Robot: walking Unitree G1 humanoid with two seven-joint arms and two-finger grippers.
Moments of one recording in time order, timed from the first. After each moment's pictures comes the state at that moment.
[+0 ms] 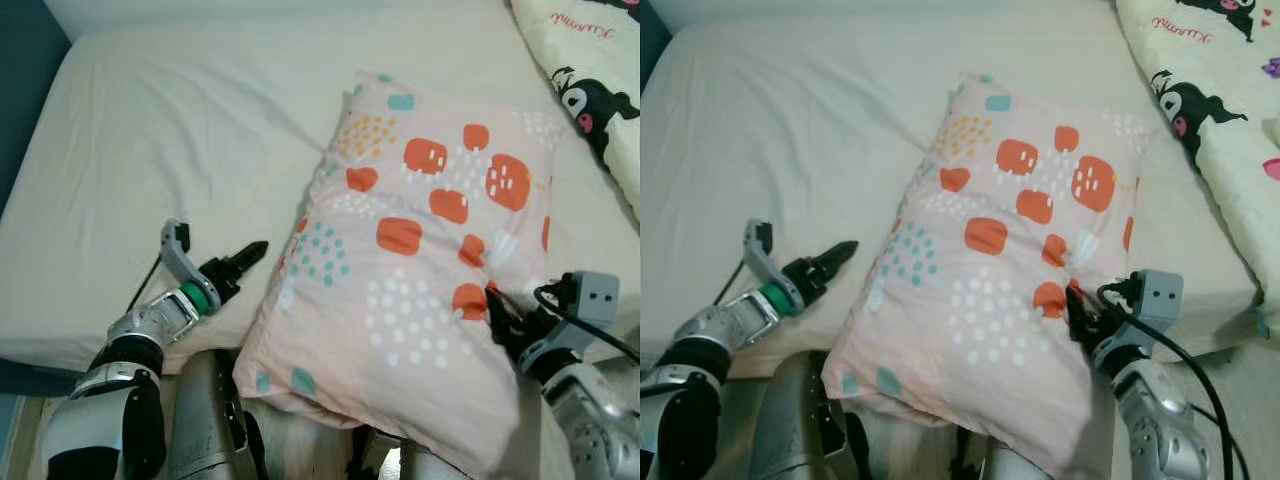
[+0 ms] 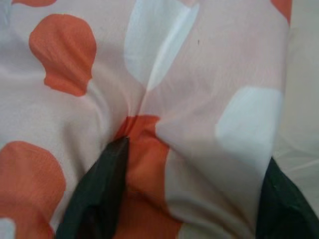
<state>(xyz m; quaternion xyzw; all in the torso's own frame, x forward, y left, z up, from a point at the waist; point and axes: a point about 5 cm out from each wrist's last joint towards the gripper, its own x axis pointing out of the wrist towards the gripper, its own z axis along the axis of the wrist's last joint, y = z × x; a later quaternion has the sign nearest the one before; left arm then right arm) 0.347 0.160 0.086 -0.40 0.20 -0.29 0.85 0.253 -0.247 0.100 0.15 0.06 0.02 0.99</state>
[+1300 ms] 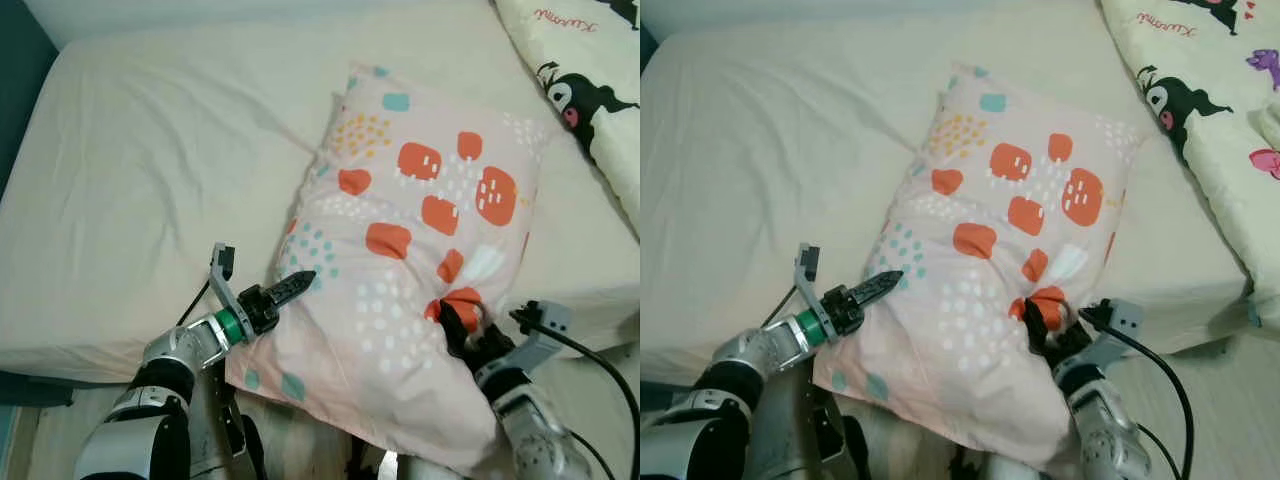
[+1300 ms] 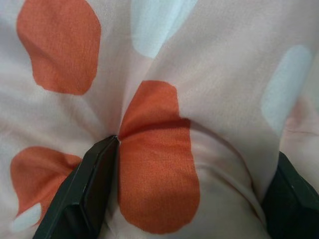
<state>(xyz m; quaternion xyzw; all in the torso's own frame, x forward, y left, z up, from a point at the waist) 0.323 0.118 0.071 -0.45 0.22 -0.40 0.77 0.266 -0.208 0.049 0.27 0.07 0.06 0.96</state>
